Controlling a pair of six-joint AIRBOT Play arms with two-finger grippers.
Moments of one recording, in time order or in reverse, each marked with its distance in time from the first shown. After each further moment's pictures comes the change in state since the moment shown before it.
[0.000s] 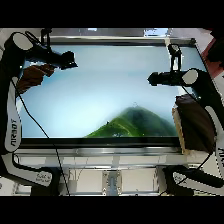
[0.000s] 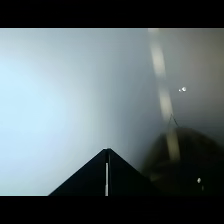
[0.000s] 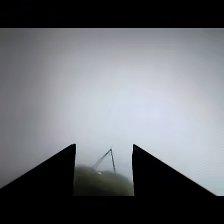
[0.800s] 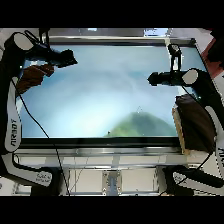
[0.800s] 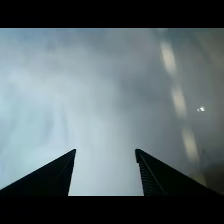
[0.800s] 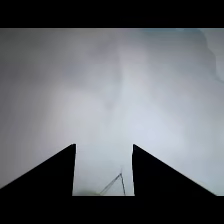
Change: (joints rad) left arm 0.000 0.000 0.000 0.101 0.111 0.014; right arm 0.000 0.000 0.000 0.001 0.000 0.000
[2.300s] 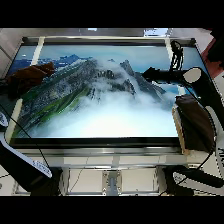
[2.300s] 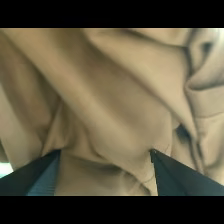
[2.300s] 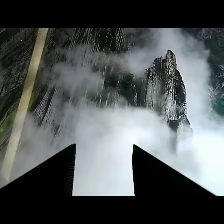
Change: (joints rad) left arm 0.659 -0.487 0.002 0.013 0.395 -0.502; right arm 0.001 0.000 0.000 0.261 -0.029 0.004
